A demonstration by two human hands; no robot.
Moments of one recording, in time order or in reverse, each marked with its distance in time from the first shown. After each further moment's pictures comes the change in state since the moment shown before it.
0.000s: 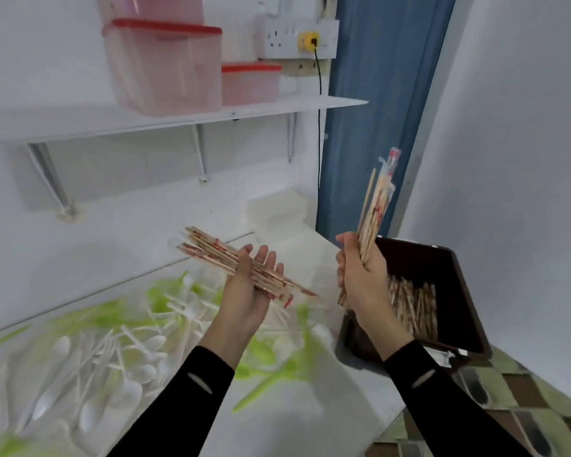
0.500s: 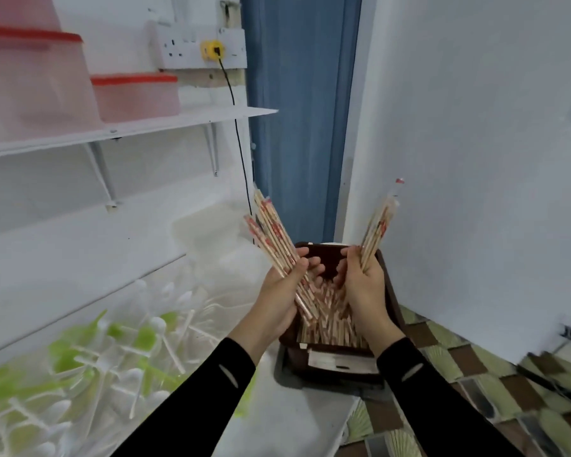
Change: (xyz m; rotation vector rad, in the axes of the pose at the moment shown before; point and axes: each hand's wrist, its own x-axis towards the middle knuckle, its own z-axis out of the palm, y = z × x) left_hand 0.013 -0.134 0.093 0.507 -0.376 -0.184; right_hand 0.053 0.012 -0.116 -0.115 0.283 0.106
